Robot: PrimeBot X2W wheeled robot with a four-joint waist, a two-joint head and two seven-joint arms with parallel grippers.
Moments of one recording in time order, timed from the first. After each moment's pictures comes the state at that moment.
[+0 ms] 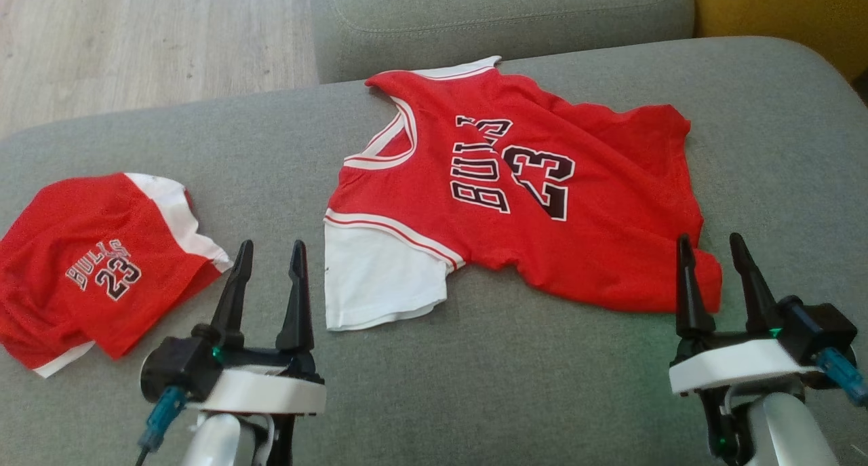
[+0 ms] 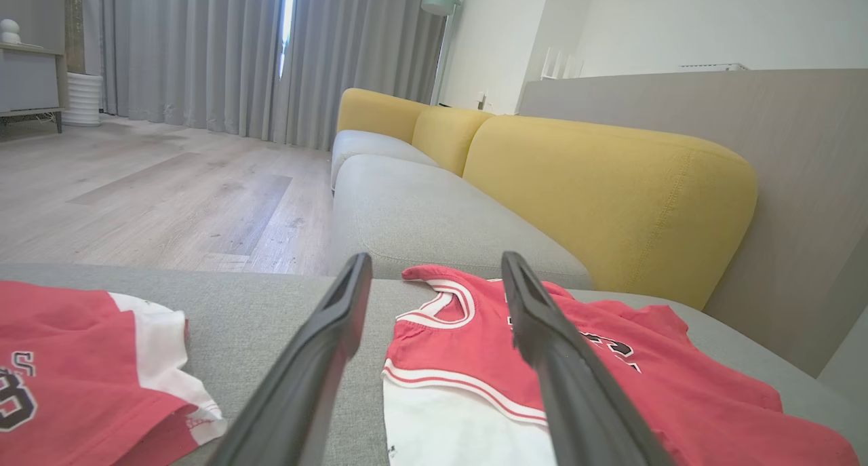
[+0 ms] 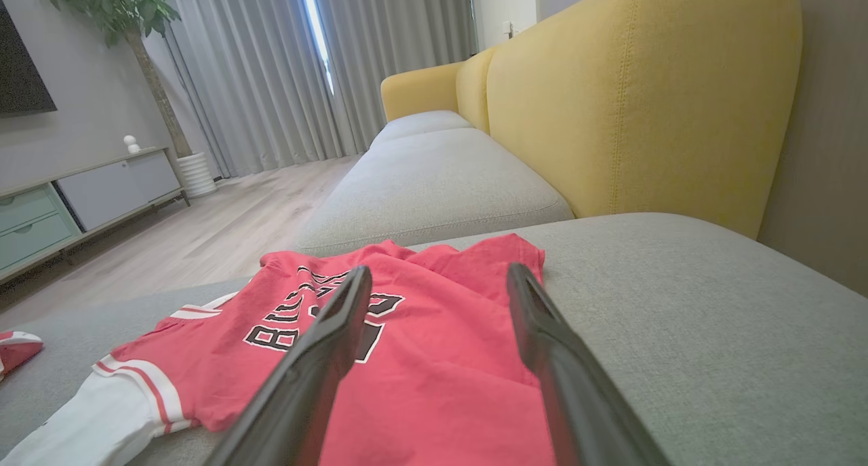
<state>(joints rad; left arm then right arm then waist) -0.09 0.04 -0.18 0.21 -0.30 -0.10 -0.25 -0.07 -0.05 -0.01 0.29 0.18 0.13 -0.25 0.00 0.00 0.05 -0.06</state>
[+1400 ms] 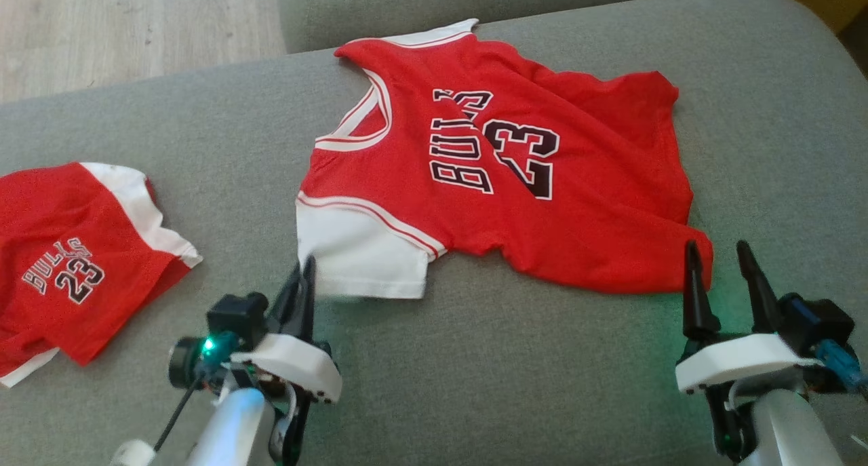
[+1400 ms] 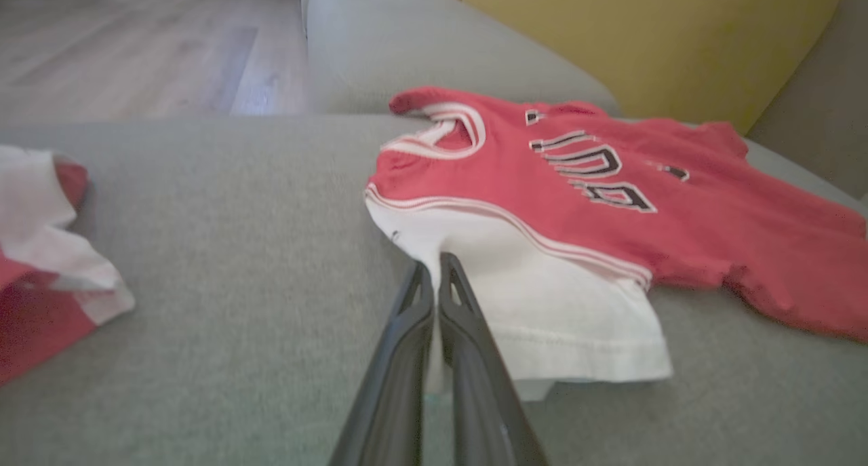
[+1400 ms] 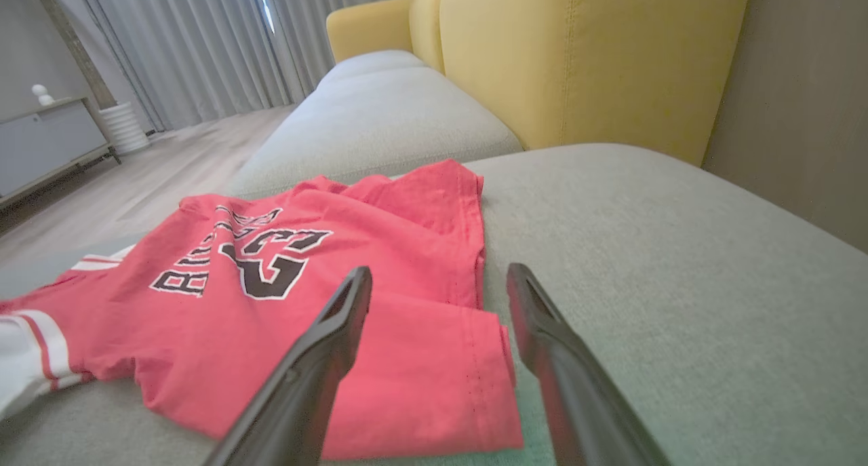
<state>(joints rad) -0.26 0.05 -0.27 0.55 -0.27 -0.05 -0.10 -0.12 -0.05 -0.05 0.38 0.16 0.13 -0.25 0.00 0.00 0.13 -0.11</state>
